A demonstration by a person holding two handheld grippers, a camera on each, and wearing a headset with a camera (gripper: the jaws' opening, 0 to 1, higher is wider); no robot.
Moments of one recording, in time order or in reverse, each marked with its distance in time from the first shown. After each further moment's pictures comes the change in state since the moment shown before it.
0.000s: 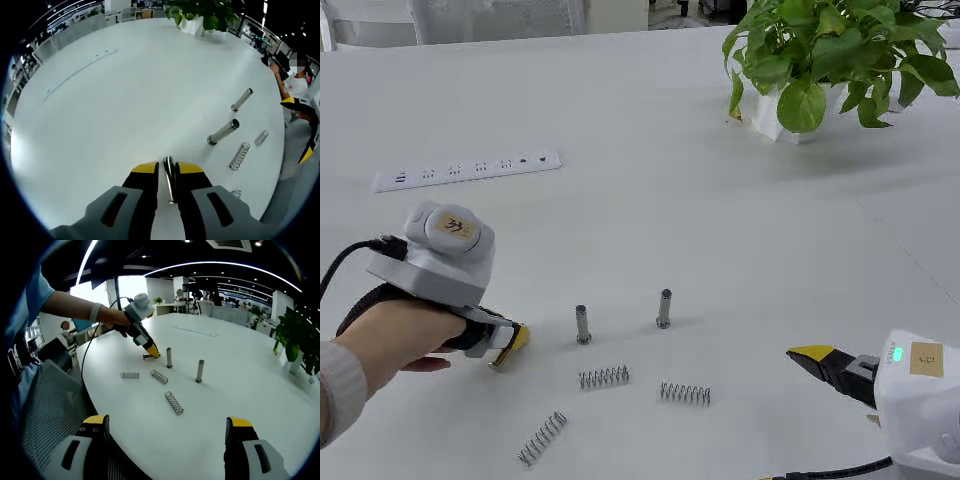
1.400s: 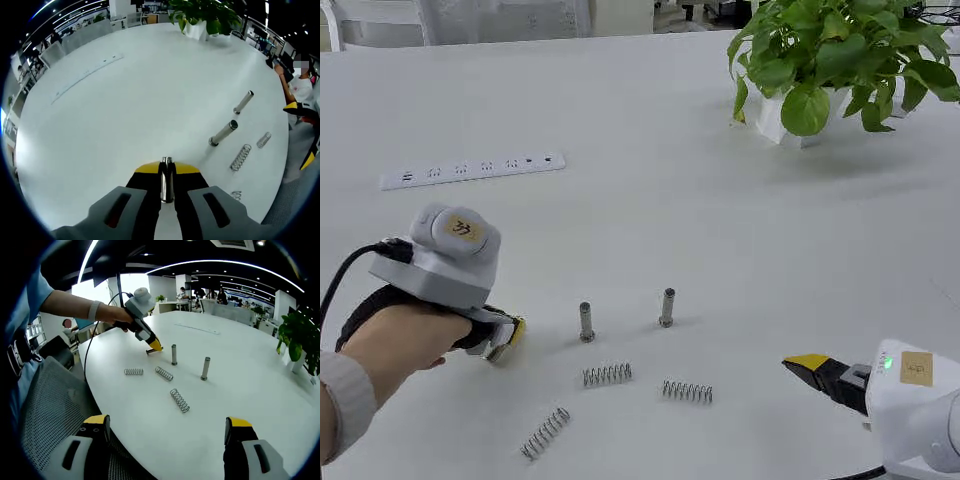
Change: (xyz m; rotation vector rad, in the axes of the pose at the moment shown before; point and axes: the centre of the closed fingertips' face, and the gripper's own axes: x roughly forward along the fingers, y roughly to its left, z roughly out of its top) left arm -0.014 0.008 0.002 -0.027 -0.063 0.060; right arm 0.006 0.010 -0.004 -0.011 0.020 0.018
